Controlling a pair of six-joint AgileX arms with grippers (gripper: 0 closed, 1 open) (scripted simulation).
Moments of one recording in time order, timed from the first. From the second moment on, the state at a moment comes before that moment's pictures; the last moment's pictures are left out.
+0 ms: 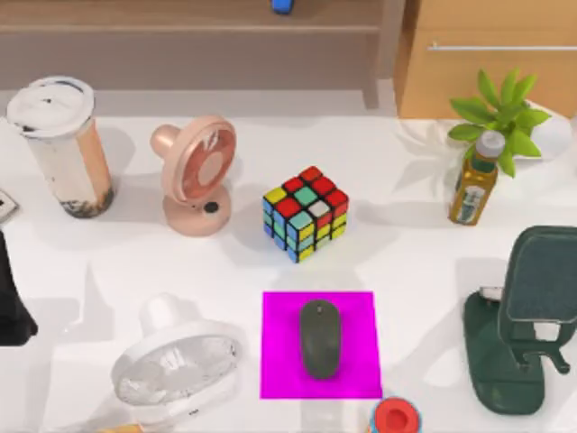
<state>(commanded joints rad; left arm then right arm) 0.00 0.00 0.00 0.00 0.00 0.00 -0.49 2.25 1.64 -0.95 0.00 -0.48</state>
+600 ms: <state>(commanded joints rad) 0.00 0.00 0.00 0.00 0.00 0.00 -0.49 2.22 1.70 -1.05 0.00 -0.48</state>
